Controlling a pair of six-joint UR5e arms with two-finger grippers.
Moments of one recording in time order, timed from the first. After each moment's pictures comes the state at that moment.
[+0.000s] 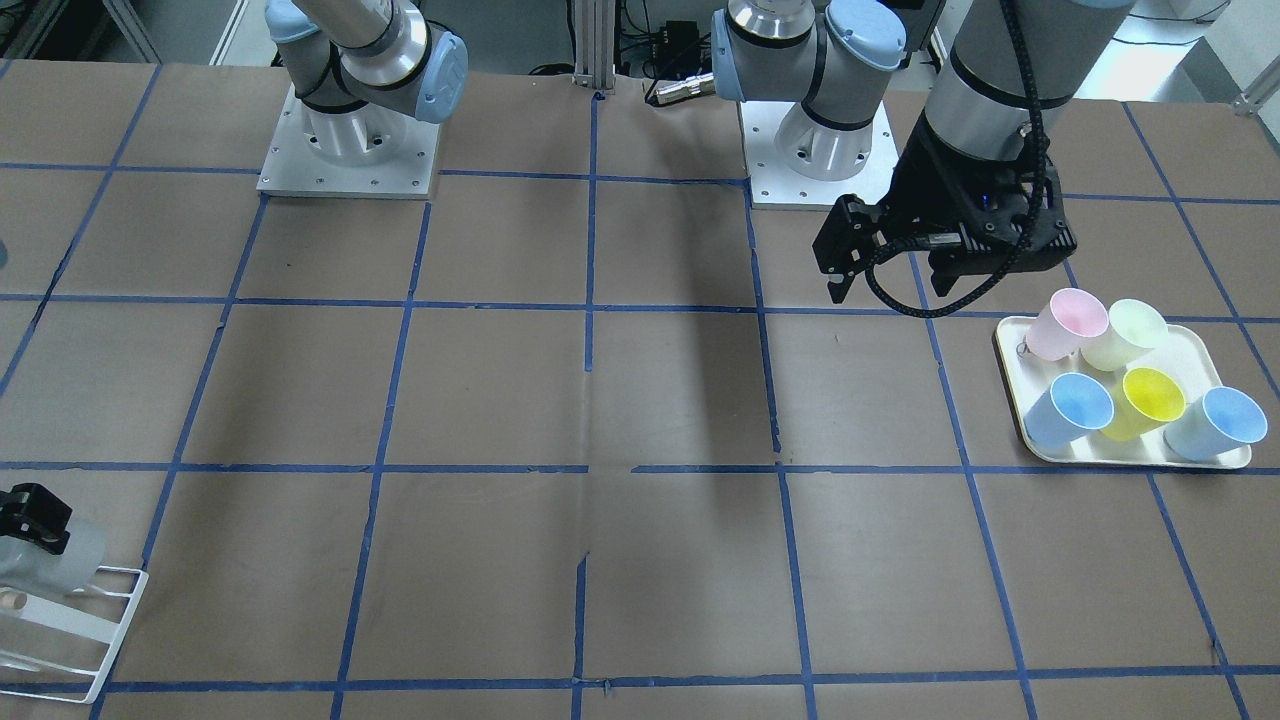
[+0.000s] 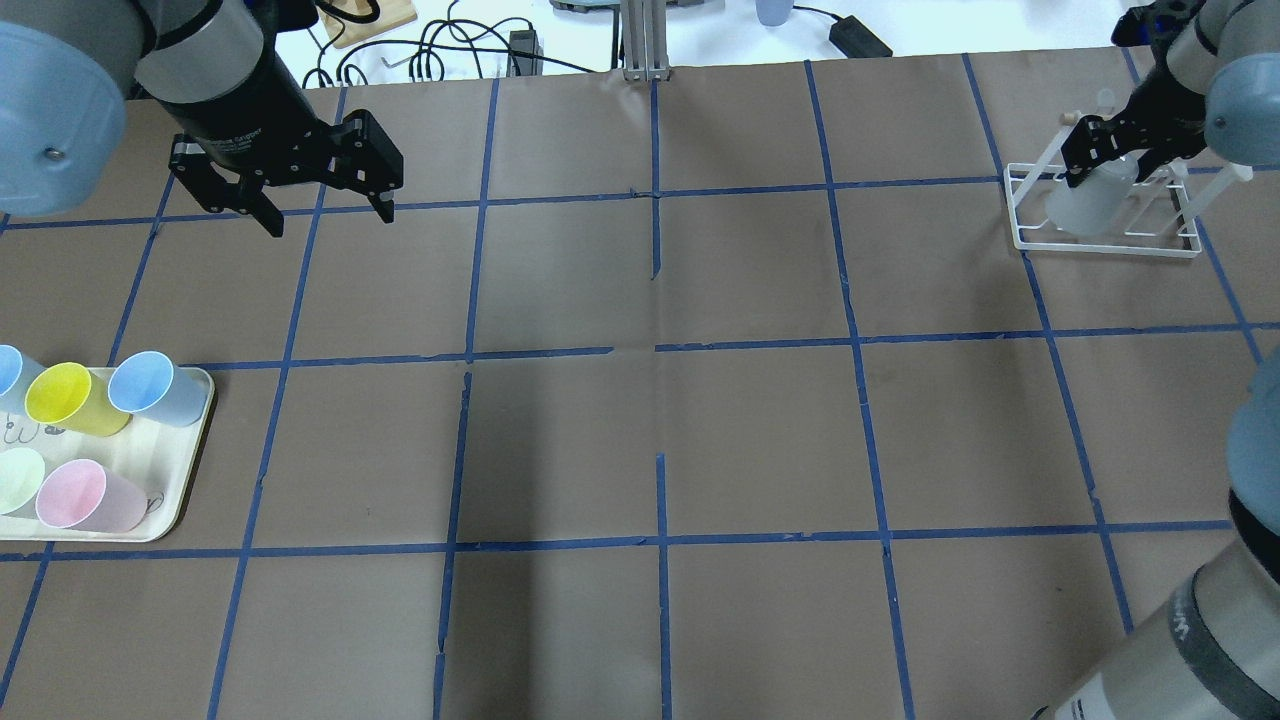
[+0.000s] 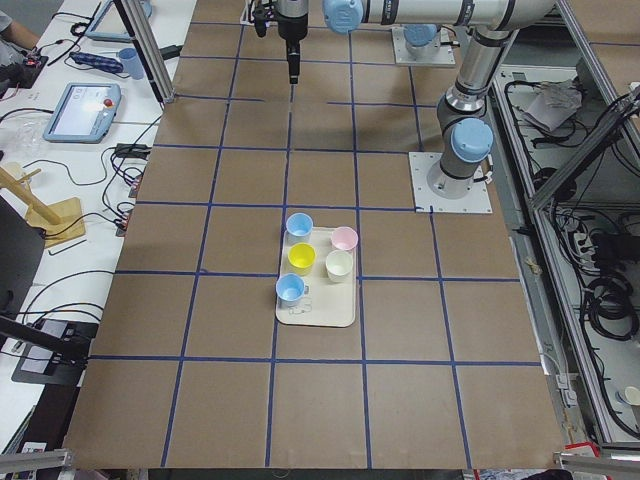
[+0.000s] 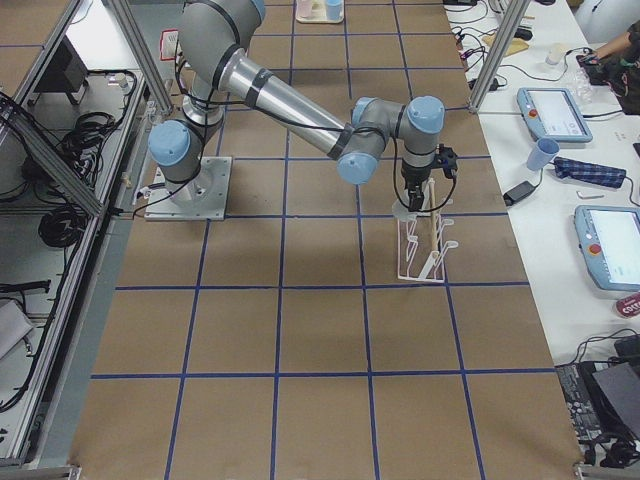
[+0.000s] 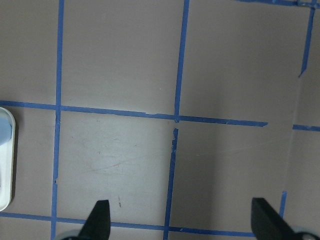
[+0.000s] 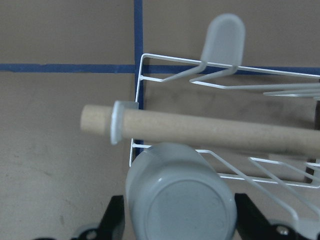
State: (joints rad) left arm -1.55 -1.61 -1.54 -1.52 1.57 -0.07; right arm 1.16 -1.10 1.48 -2.08 -1.55 -0.43
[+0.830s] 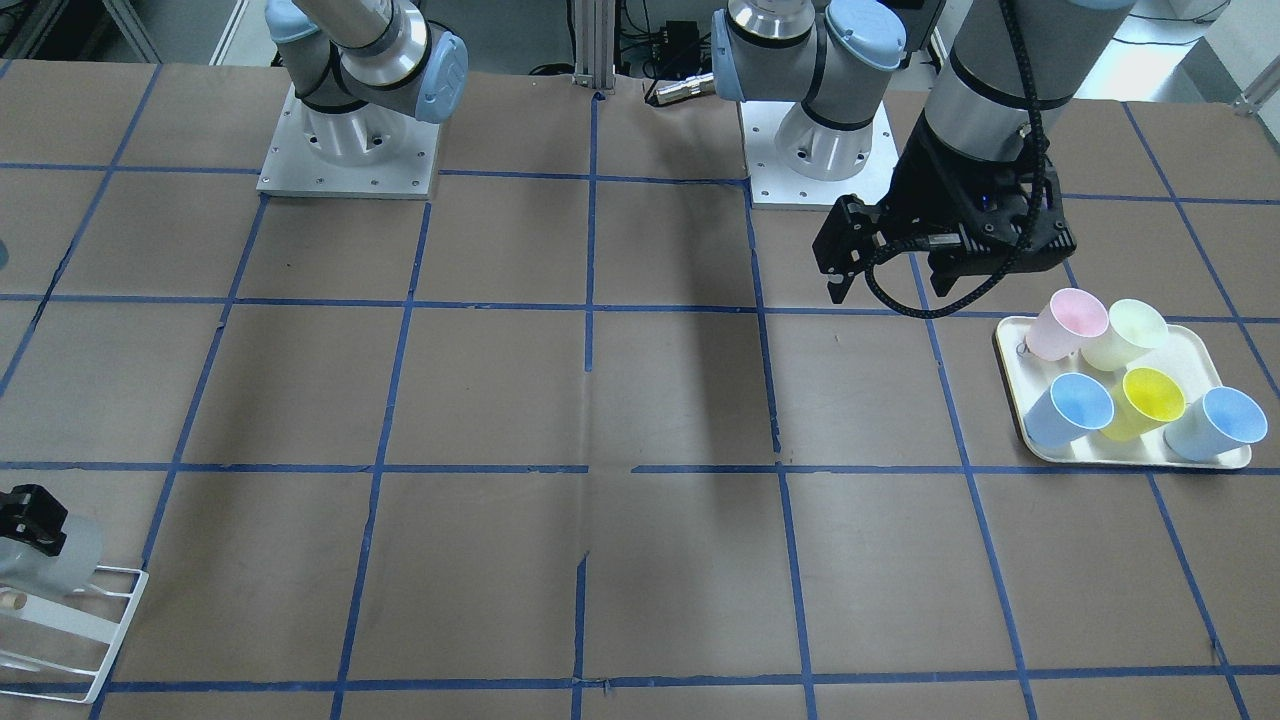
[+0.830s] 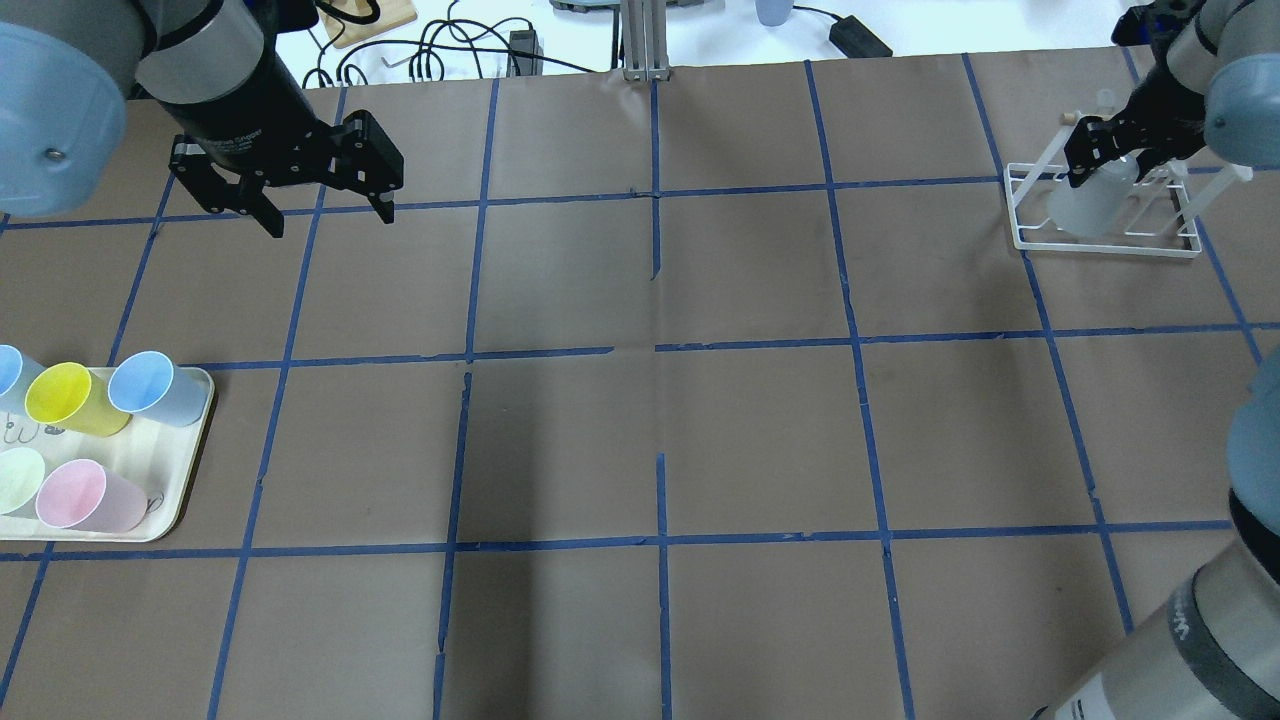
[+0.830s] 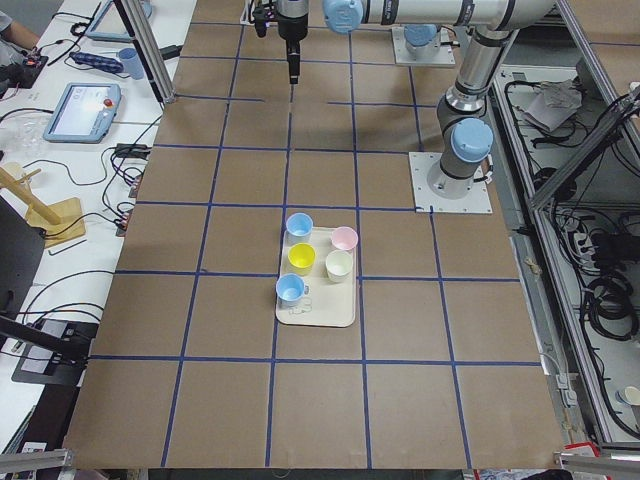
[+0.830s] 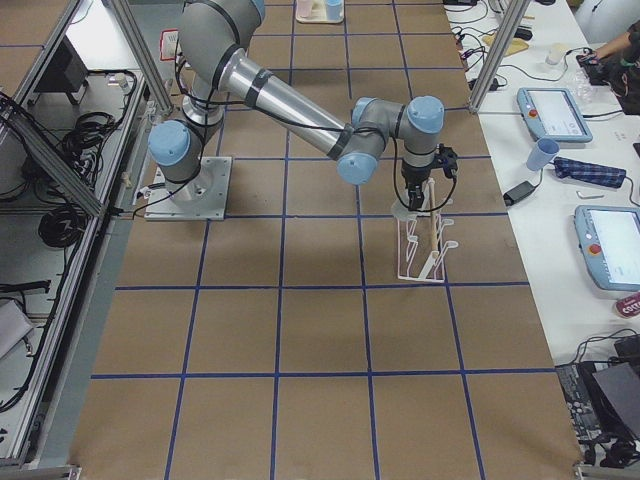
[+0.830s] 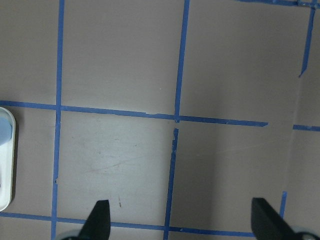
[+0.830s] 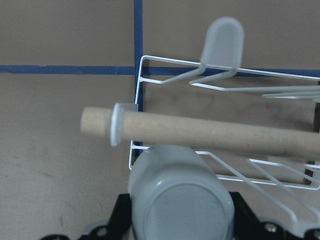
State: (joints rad) left arm -1.55 -1.61 -1.54 -1.52 1.57 -0.07; right arm 1.16 -1.10 1.49 -2.08 -1.56 -0.43
